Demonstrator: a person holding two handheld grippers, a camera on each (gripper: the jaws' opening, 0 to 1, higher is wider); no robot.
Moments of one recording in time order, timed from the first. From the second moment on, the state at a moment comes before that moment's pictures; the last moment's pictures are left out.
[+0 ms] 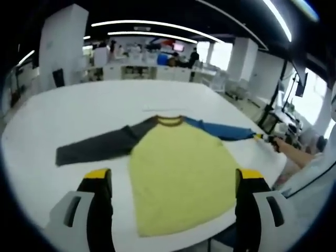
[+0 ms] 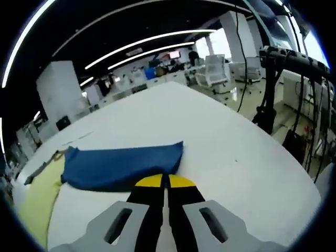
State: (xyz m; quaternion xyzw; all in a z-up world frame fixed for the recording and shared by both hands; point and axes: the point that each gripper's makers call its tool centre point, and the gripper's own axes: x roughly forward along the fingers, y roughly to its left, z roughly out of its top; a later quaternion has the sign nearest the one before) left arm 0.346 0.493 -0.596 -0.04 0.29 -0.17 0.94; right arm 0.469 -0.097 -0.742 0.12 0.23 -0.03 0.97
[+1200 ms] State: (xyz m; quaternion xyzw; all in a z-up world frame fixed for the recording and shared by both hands) left arm 0.347 0.486 -0.584 -0.02 0.28 -0.20 0.94; right arm 0.503 -0.014 -0.643 -0.06 0.15 0.07 0.98
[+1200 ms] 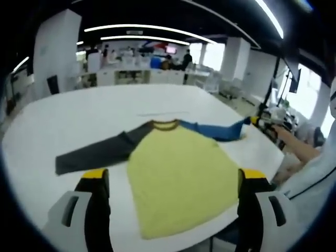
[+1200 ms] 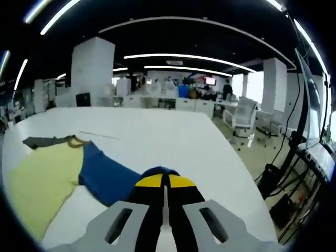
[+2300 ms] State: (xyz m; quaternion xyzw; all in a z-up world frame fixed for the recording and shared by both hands) left arm 0.351 0.495 -0.581 0.00 0.27 -0.25 0.93; right arm 0.509 0.105 -0.608 -0.09 0.13 0.16 0.98
